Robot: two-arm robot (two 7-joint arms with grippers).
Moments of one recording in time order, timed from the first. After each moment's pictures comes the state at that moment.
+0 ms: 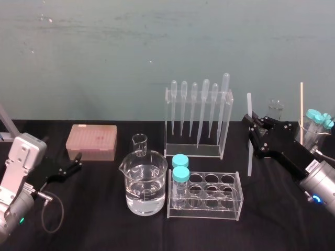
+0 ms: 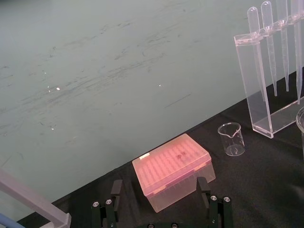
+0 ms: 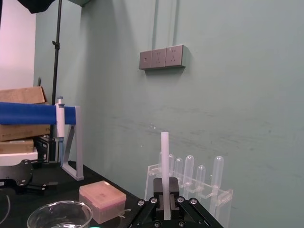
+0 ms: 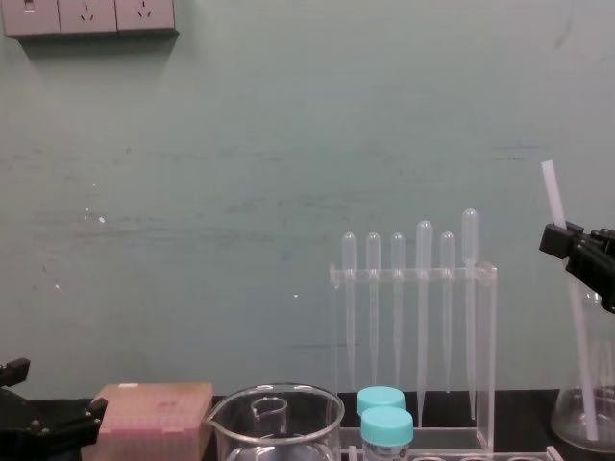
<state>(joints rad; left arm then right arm) -0.20 0.60 0.45 -1.41 -0.25 -0.12 0.03 0.23 0.48 -0.27 -1.39 0.54 -0.39 0.58</state>
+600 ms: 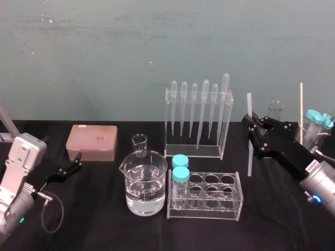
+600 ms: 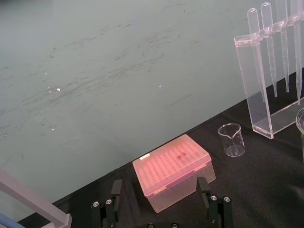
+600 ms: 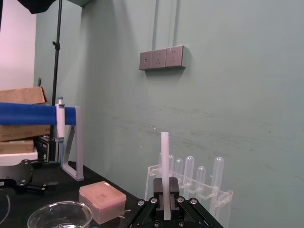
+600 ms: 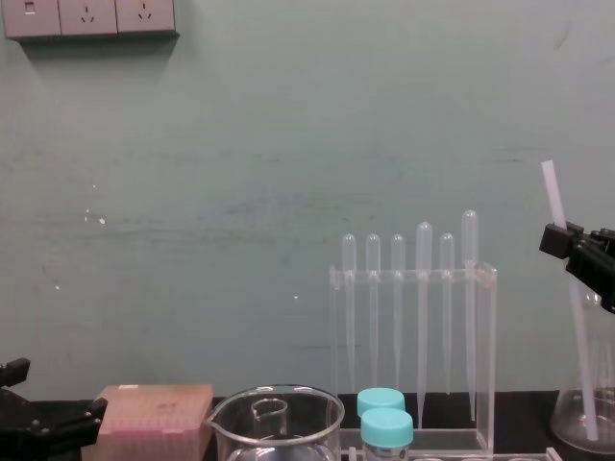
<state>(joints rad) -0.20 0.60 0.45 -1.41 -0.25 -0.12 0.03 0.23 0.48 -0.27 -1.39 0.54 -0.39 0.58</state>
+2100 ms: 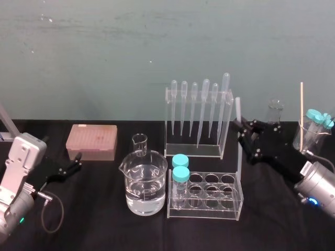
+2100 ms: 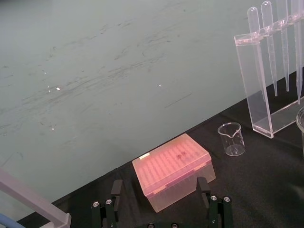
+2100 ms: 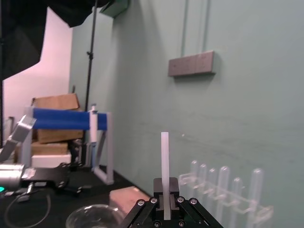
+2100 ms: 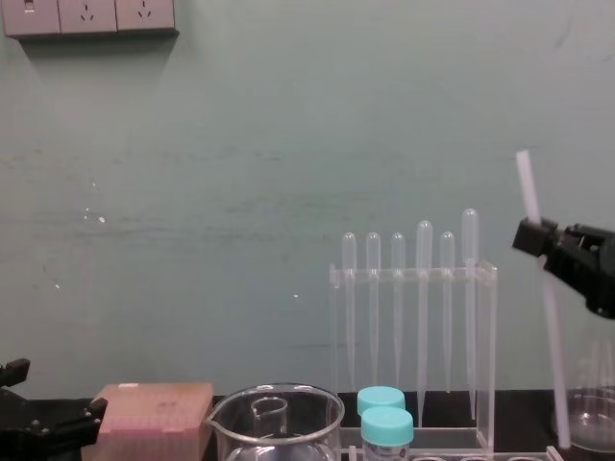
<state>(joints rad) -0.20 0.60 0.45 -1.41 -0.25 -0.12 0.03 0.24 0.47 -0.28 -1.38 0.59 -0.38 0.73</state>
